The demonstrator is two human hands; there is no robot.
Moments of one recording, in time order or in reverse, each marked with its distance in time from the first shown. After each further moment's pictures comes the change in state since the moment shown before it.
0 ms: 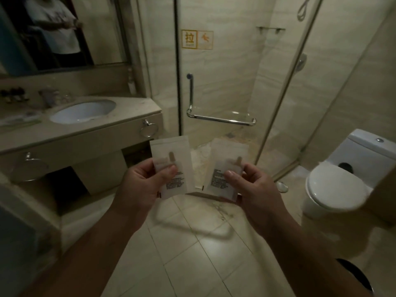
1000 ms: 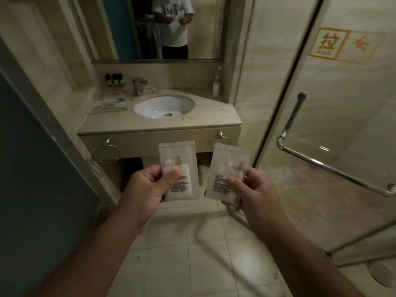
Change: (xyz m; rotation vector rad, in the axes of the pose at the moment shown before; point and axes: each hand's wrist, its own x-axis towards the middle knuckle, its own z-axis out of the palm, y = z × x) left_hand 0.192 0.023 -0.150 0.083 0.476 -0.059; right_hand 0.281 0.043 0.186 -0.137 -0.415 0.047
